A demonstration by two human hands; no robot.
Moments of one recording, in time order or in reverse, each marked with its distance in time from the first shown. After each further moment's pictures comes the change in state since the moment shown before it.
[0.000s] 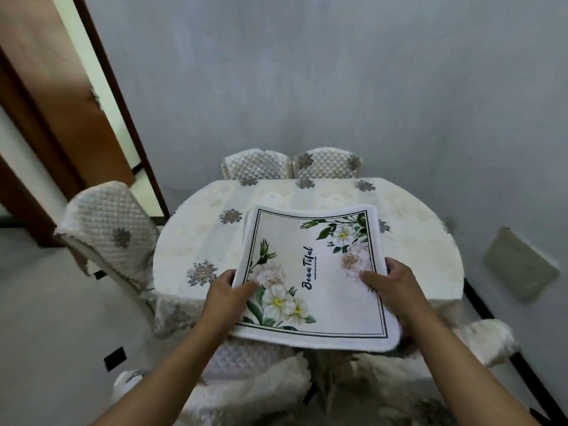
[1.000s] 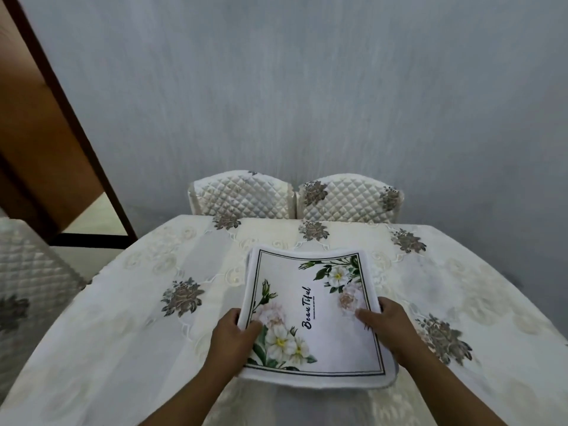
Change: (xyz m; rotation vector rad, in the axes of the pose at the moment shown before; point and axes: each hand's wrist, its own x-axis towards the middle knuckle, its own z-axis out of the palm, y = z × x) left_hand 0.518 -0.080 0.164 0.132 0.043 -0.042; right_hand 0.539 0.098 0.134 -0.146 -0.065 0.113
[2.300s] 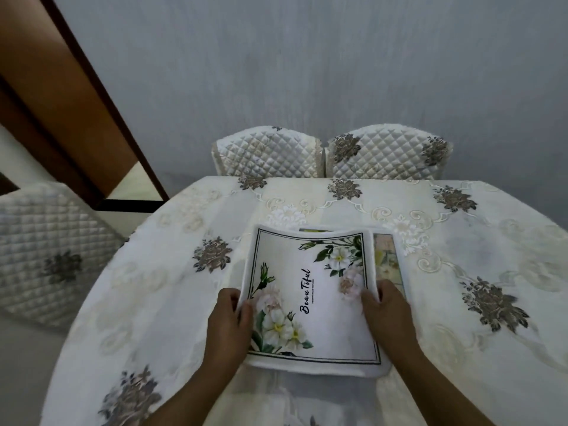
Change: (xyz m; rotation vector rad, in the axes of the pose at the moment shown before) left_hand -0.037 -0.051 -0.026 0.245 0.228 0.168; right_hand -0.037 0.030 0.085 -0.132 0.130 -0.121
